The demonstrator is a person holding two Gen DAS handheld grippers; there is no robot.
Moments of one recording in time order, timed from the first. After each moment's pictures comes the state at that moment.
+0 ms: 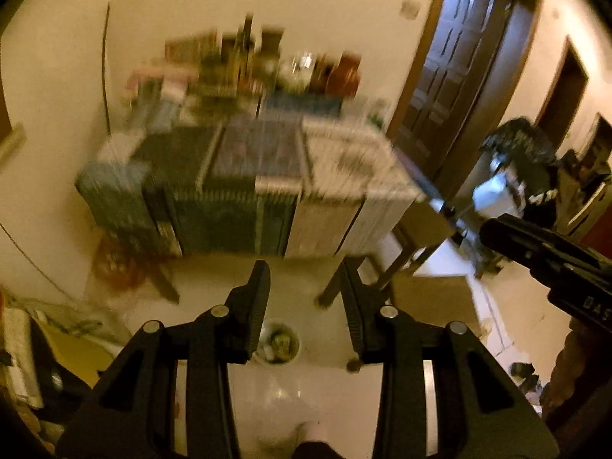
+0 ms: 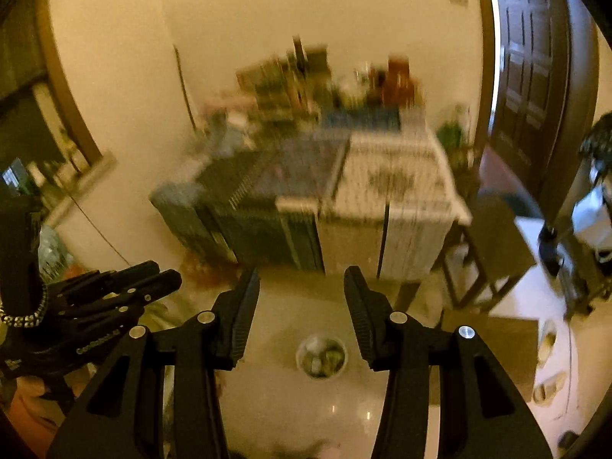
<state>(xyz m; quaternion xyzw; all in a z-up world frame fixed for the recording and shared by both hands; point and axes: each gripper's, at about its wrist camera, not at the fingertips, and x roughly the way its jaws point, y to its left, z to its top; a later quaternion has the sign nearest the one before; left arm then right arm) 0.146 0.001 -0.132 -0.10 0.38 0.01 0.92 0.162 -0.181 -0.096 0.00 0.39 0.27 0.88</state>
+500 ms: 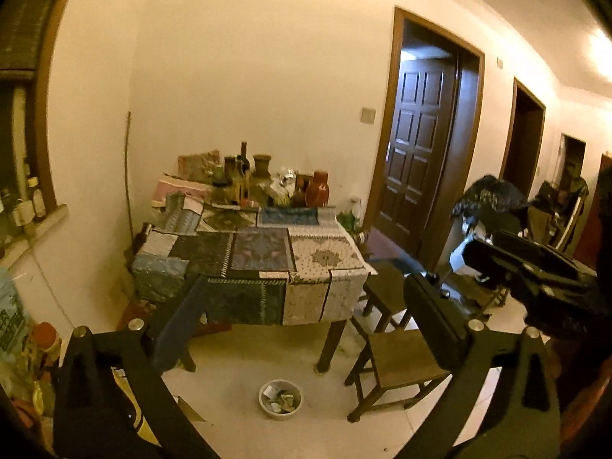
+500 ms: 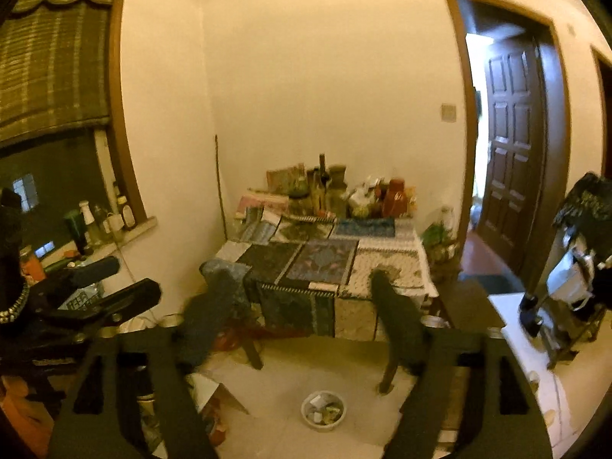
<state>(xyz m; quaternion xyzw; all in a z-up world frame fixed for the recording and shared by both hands) -0.056 -0.030 0.016 -0.06 0.20 0.01 0.98 0.009 -0.206 0.022 0.00 0.22 0.27 0.94</state>
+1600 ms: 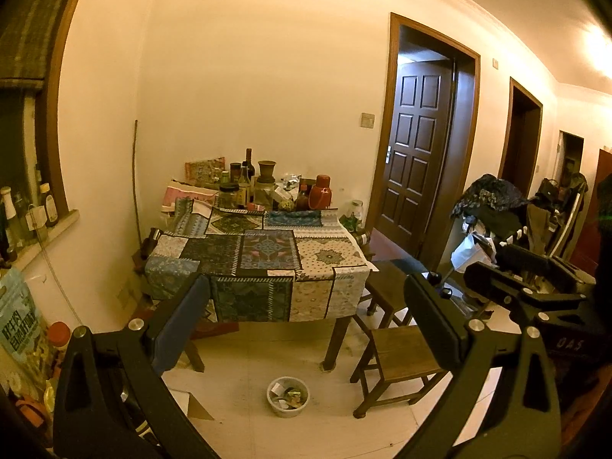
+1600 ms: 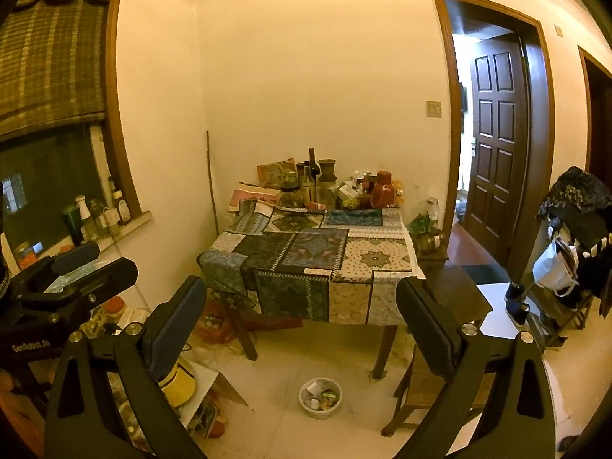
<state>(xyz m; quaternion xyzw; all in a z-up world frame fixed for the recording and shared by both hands) -0.100 -0.030 0.022 -0.05 0.19 0.01 0.98 -0.038 -0.217 0.028 0.00 0.24 0.25 0.94</state>
